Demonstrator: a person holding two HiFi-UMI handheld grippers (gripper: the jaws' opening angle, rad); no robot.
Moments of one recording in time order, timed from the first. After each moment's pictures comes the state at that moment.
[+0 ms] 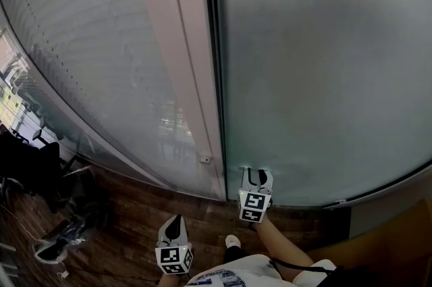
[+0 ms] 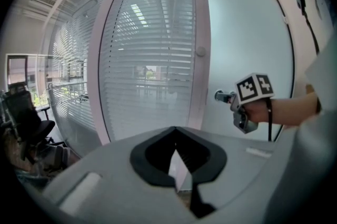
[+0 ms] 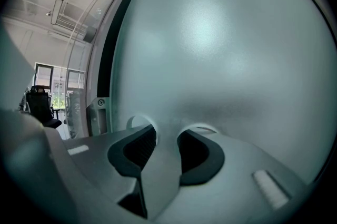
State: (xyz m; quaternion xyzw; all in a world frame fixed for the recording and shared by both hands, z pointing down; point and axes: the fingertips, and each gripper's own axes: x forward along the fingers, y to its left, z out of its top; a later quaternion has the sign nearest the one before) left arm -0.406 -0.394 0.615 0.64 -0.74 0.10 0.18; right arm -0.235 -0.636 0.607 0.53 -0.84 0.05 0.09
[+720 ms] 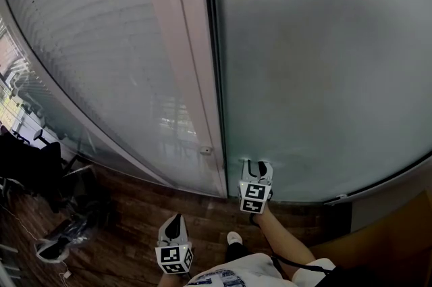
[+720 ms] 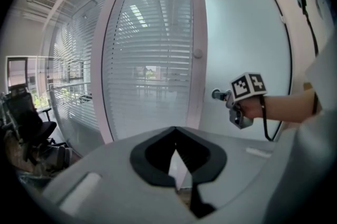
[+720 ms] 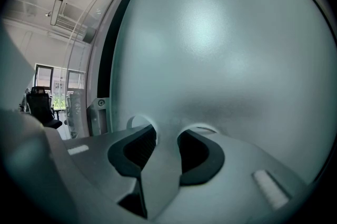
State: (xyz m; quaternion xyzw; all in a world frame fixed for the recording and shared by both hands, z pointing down) left arm -0.403 -0.374 0.609 0.64 -0.74 0.11 0.18; right arm -0.236 -0.638 0.604 0.53 -0.84 0.05 0.09
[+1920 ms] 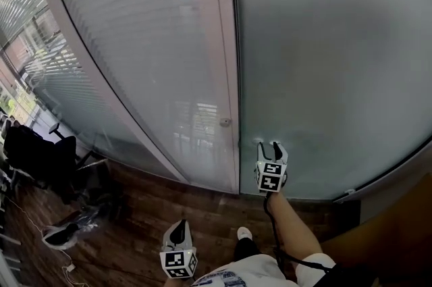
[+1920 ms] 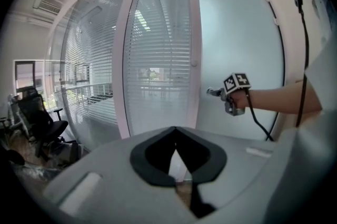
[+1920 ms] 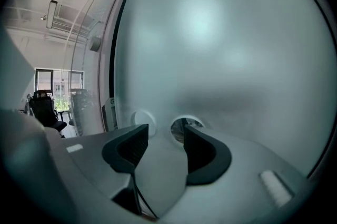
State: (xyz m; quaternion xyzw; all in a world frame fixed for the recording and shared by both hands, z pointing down) left arm -0.399 -0.259 0.602 0.63 -0.75 0.11 0.17; right arm -0.217 -0.619 0.622 0.53 -0.84 0.09 0.12
